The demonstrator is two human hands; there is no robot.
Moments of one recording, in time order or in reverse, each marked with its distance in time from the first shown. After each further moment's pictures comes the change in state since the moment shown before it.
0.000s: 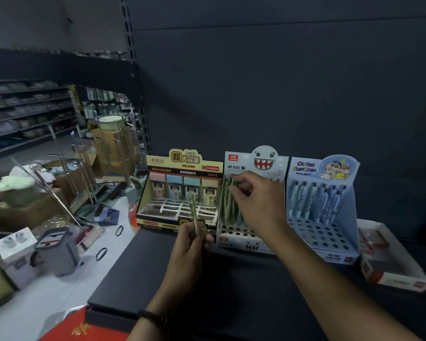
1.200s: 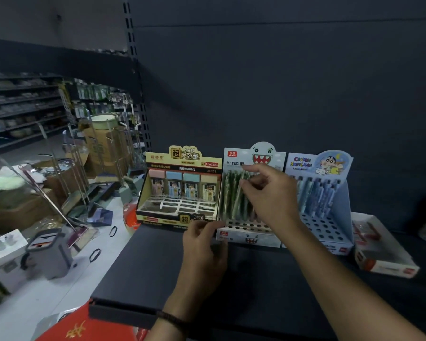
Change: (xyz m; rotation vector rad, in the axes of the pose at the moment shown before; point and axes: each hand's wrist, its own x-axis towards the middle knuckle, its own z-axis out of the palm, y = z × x) left_hand -0.012 -0.002 0.011 0.771 -0.014 0.380; right_hand -0.009 0.000 -0.020 0.088 0.063 0.032
